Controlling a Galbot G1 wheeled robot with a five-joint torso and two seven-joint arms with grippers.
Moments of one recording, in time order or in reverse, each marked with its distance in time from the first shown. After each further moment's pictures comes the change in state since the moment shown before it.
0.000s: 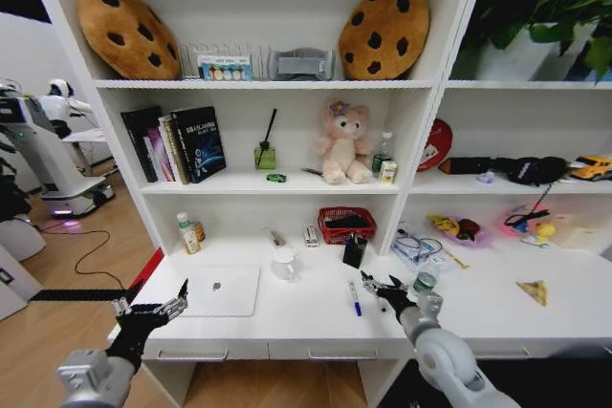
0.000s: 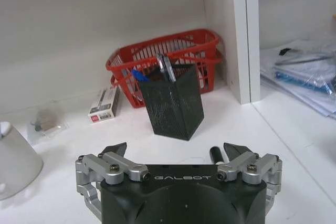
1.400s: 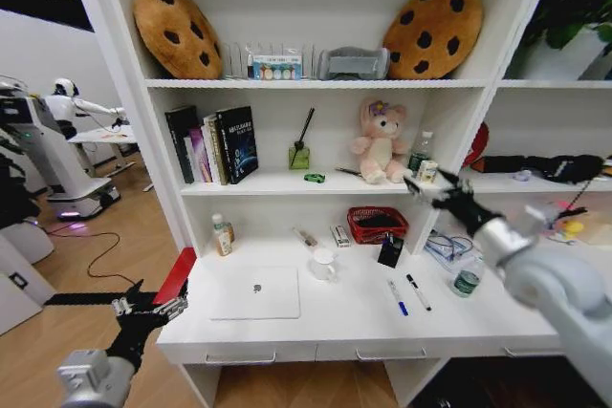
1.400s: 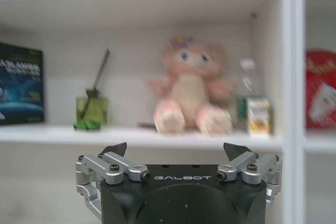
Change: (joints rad) left arm 0.000 0.000 0.000 0.000 0.000 0.000 0.000; right arm -0.333 -0.211 0.641 0.295 0.053 0.176 -0.372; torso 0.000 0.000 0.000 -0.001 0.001
